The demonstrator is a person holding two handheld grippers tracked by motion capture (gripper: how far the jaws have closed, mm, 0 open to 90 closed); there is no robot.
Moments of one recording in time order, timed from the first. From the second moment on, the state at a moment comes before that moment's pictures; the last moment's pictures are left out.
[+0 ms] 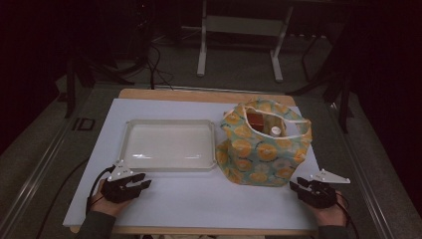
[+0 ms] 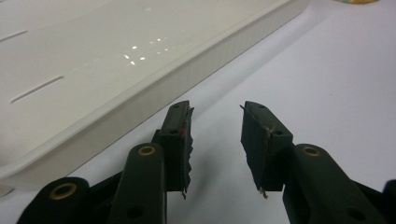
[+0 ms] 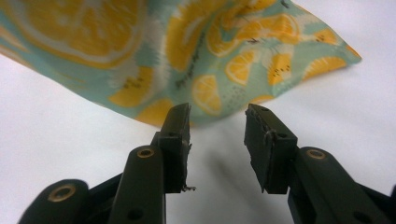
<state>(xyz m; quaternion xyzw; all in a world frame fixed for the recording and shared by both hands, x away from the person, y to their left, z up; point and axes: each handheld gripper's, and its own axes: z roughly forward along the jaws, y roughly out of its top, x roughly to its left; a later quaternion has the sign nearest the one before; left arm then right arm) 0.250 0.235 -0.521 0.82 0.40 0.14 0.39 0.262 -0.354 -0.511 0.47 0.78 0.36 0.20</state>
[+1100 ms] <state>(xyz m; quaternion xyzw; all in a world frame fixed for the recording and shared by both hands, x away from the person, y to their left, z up) 0.269 0.186 -0.459 0.84 0.31 0.11 0.42 0.239 -0.337 -0.450 0.42 0.80 0.38 0.18</state>
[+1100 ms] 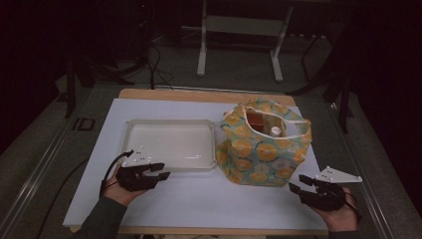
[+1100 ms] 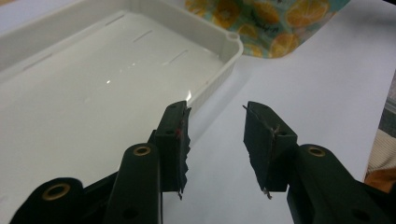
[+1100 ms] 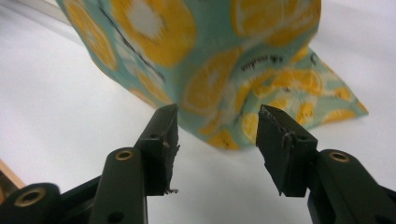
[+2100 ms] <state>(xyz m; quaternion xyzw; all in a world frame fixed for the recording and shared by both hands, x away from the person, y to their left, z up) 0.314 0.150 -0.414 0.83 0.30 0.09 0.46 0.254 -0.326 -0.412 0.40 0.78 0.45 0.17</state>
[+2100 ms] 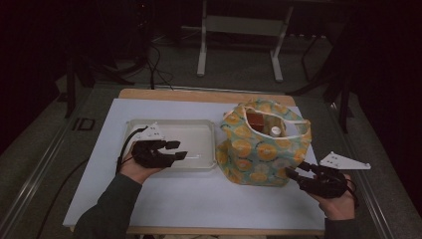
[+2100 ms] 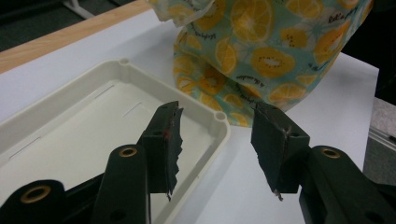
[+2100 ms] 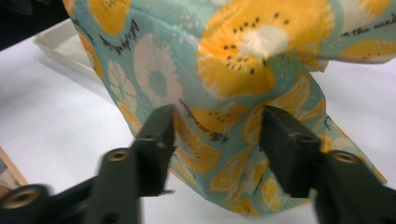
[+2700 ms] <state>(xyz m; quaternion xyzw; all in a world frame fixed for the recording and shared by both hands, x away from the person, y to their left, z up) 0.334 0.103 -0.399 0.83 0.28 0.06 0.48 0.252 -0.327 -0.407 0.39 0.78 0.45 0.17</state>
